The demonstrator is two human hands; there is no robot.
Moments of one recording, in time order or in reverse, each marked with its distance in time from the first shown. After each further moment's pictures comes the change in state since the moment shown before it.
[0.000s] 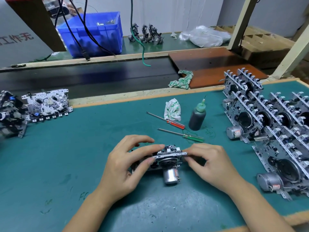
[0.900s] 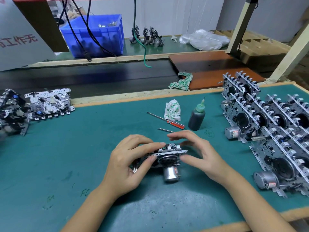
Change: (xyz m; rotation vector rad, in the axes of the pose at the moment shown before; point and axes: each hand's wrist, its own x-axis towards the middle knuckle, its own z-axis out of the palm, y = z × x) left_hand -0.001 0.001 0.003 -0.035 0.043 0.024; right_hand 0.012 -0.009 -0.003 0.609 -0.216 0.099
